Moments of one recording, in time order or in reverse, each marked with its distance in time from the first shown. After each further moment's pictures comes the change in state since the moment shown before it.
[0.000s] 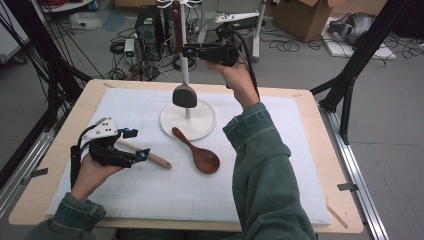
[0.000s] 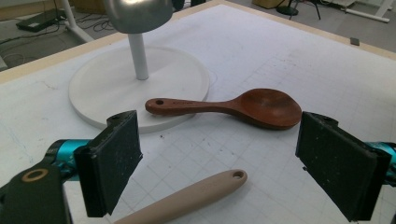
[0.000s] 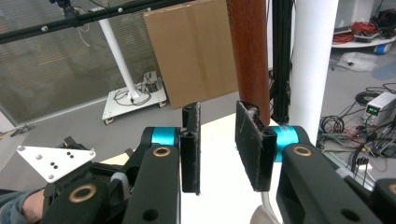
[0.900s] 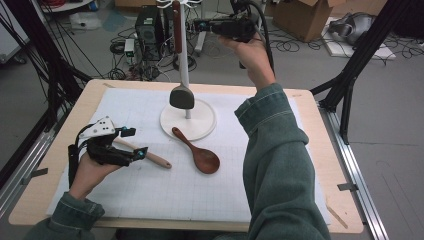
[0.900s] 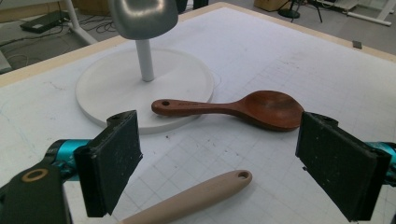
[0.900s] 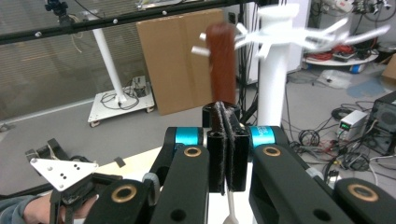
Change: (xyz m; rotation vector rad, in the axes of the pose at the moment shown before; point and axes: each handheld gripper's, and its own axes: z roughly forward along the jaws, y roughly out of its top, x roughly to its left) left arm 0.005 0.000 -0.004 -0.008 0.005 -0.006; right arm 0.006 0.053 -0.039 -0.019 -0.049 -0.067
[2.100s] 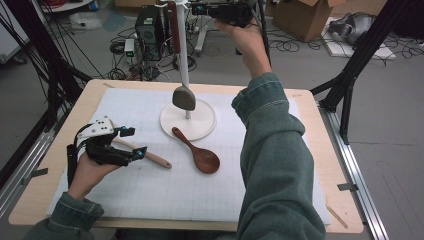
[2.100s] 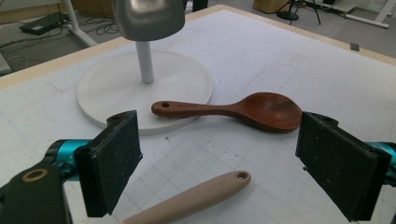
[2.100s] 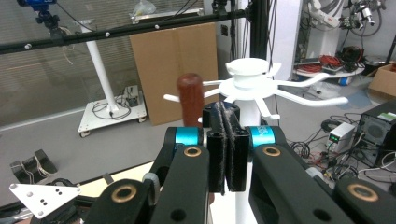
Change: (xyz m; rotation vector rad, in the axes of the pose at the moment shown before) left arm 0.000 0.001 -0.003 -0.008 0.000 -0.002; right arm -0.009 0.025 0.008 -0.036 -0.024 -0.014
